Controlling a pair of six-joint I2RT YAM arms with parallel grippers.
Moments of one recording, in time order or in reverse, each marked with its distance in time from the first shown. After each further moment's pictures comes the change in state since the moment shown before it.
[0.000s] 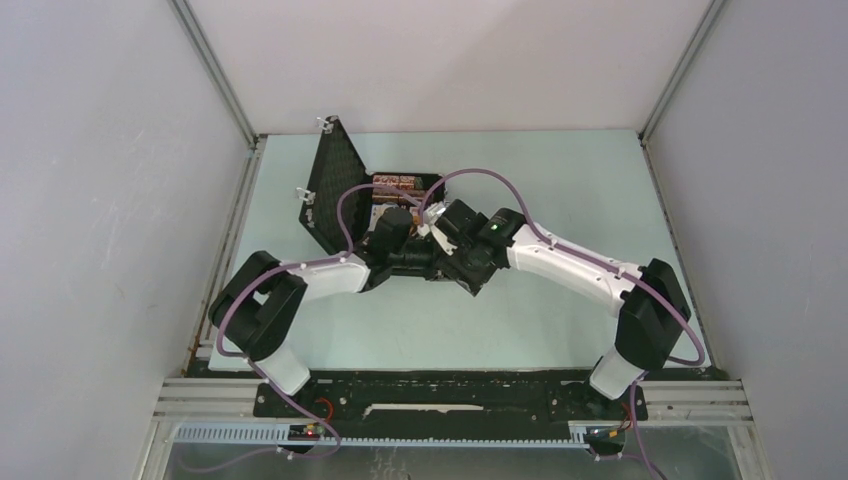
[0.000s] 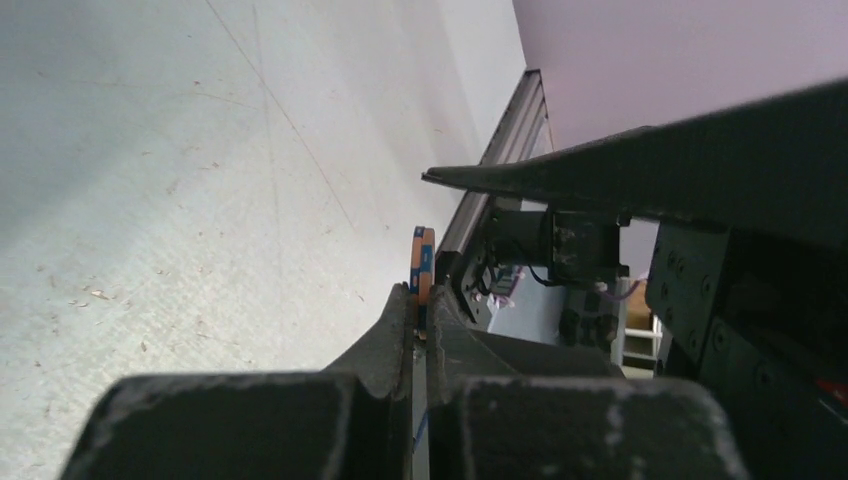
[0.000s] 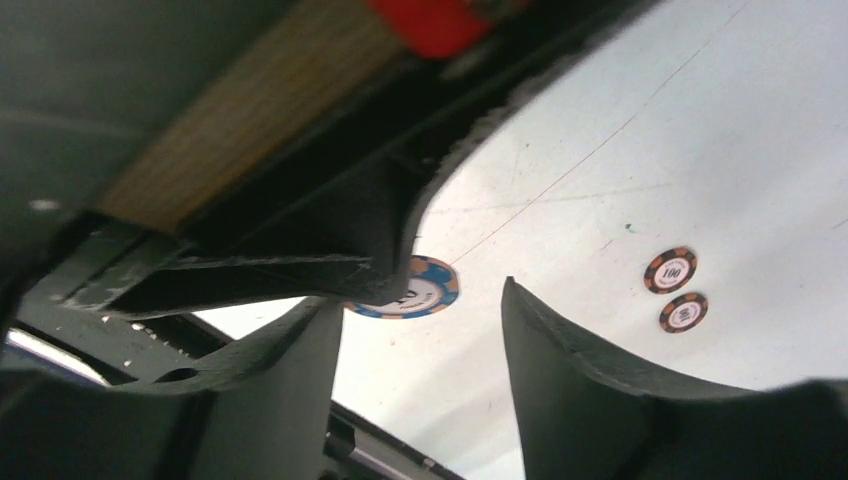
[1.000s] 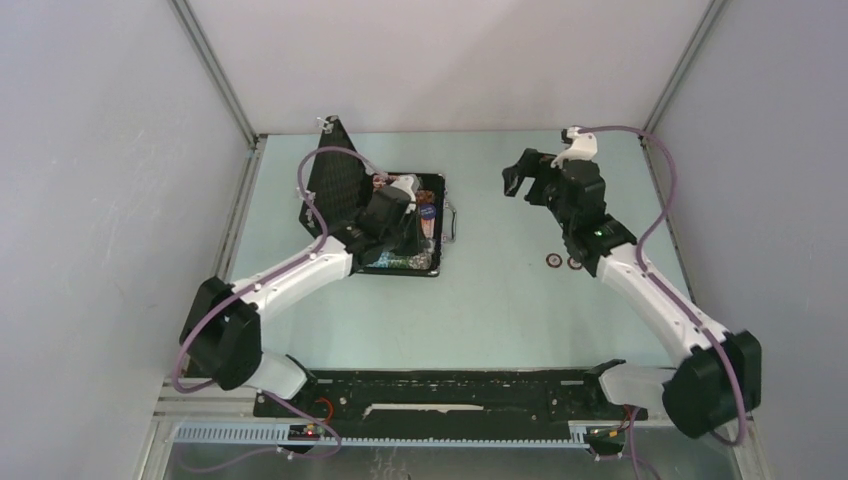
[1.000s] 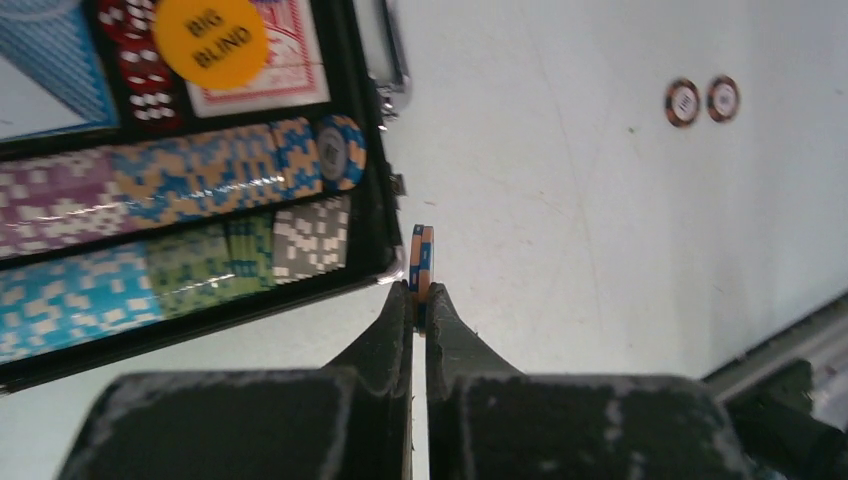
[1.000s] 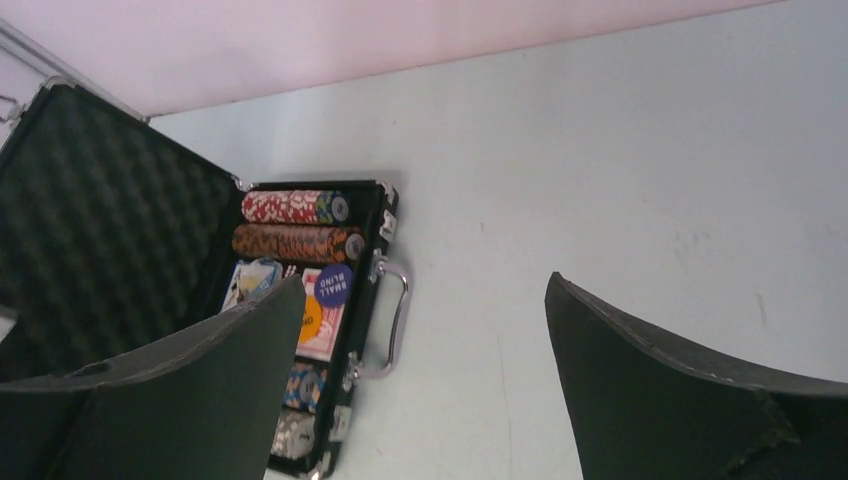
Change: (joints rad) left arm -0.002 -0.195 0.221 -0.681 -0.710 0.290; right arm -0.487 -0.444 -0.377 0.923 0.011 0.480
